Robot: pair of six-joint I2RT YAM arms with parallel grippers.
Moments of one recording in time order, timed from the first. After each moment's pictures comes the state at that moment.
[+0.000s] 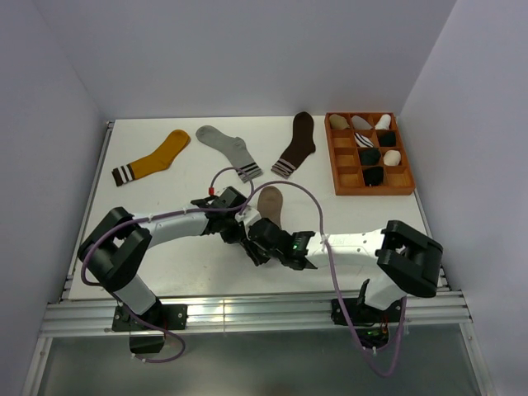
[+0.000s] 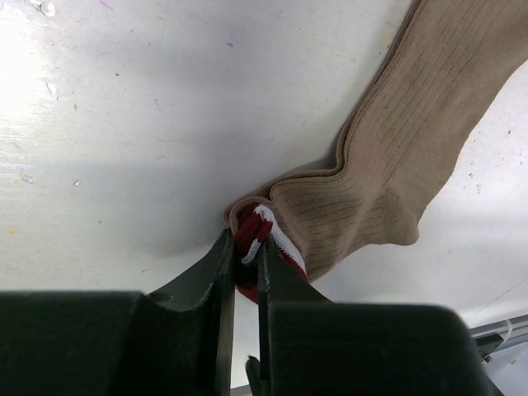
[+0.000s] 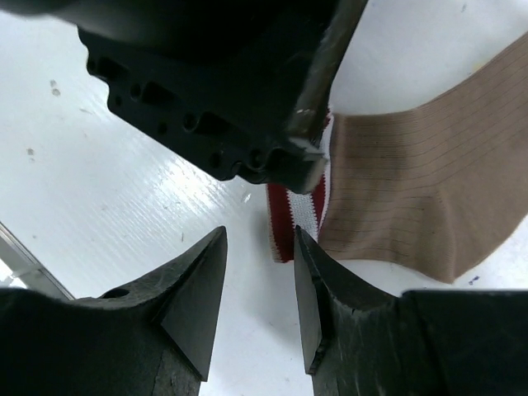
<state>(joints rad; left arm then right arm) -0.77 1.63 0.89 -0.37 -0.03 -1.12 1.12 1.50 0.74 0.00 0.19 0.27</state>
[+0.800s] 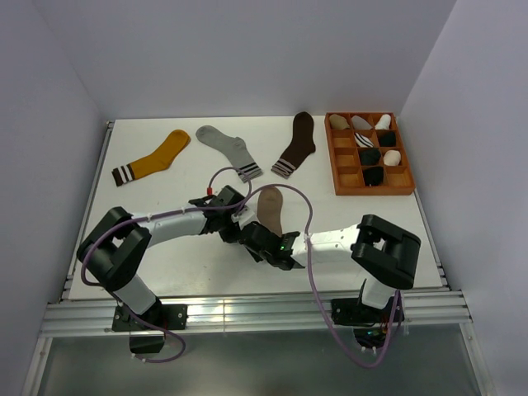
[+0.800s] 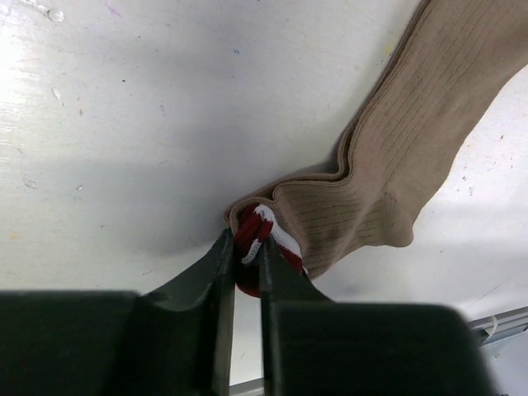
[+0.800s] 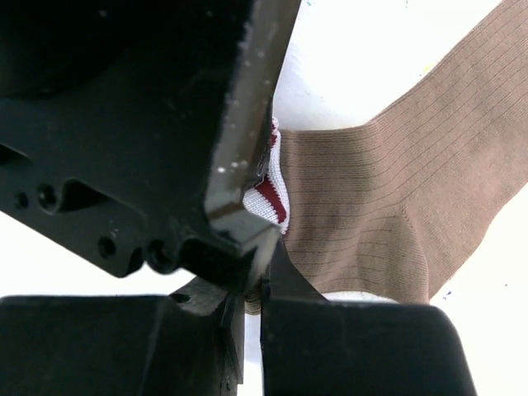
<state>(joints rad) -0.75 1.63 0.88 -0.35 -0.01 -1.12 1.13 1.66 0.79 0.01 0.37 0.28</state>
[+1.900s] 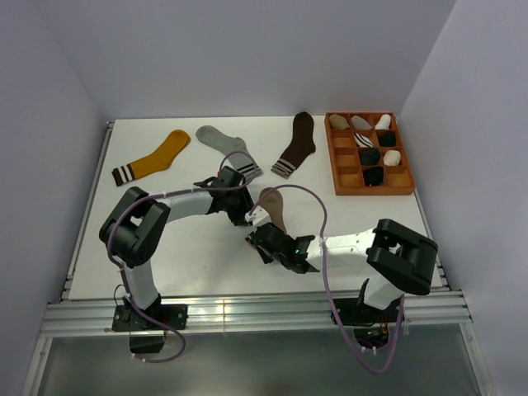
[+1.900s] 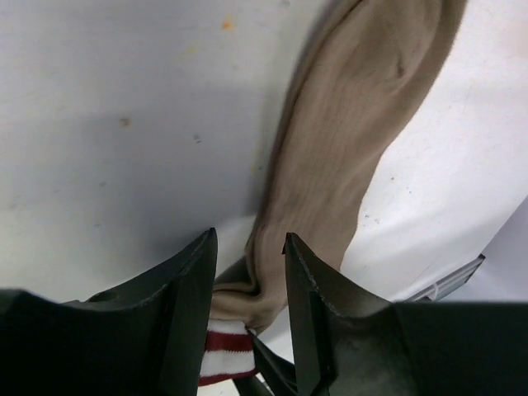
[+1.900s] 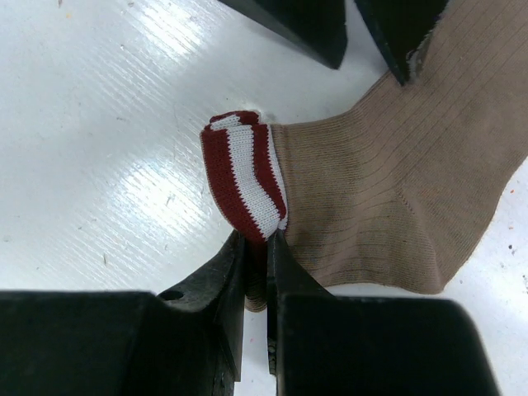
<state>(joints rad) -0.62 1.83 1.05 -0.22 0.22 -0.99 1.10 1.55 0.64 0.10 0.33 0.33</state>
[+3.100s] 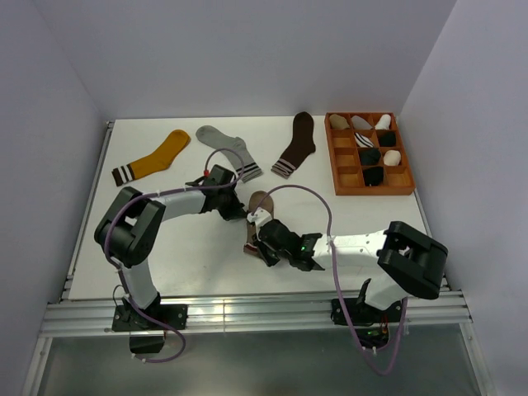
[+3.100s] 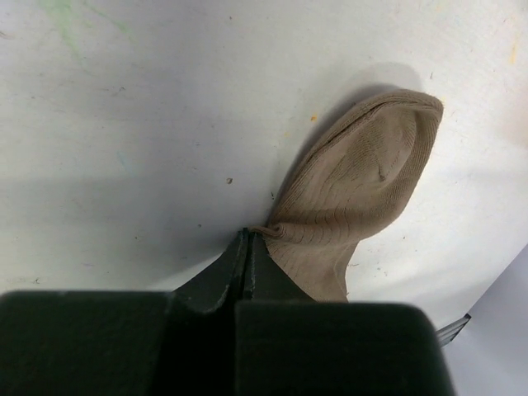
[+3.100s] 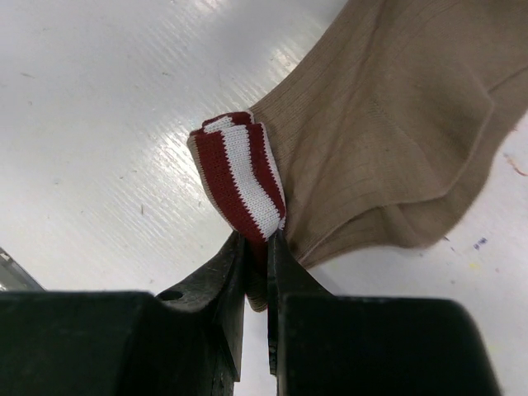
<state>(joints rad) -0.55 1.82 1.01 -0.18 0.14 -1.03 1.08 1.46 0.62 0.04 0.16 0.33</state>
